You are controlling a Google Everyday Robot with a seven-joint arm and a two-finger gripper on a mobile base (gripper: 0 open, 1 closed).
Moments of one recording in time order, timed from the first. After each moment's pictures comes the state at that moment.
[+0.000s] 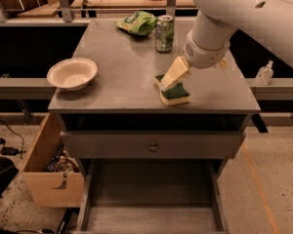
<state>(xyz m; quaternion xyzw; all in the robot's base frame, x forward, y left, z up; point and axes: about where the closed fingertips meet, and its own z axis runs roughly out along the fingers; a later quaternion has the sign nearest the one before) 0.609 -0.137 0.879 -0.19 0.97 -0.01 0.16</state>
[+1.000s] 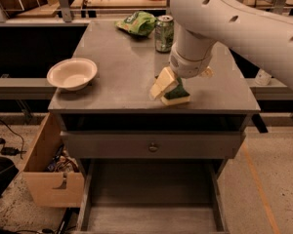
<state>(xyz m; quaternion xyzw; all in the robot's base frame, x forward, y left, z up) 0.606 -0.108 0.852 -0.21 0.97 -0.01 0.14</state>
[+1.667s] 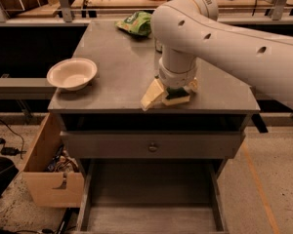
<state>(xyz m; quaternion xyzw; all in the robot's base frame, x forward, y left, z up) 0.608 -0.085 0.814 -0.22 0.97 -0.04 0.12</state>
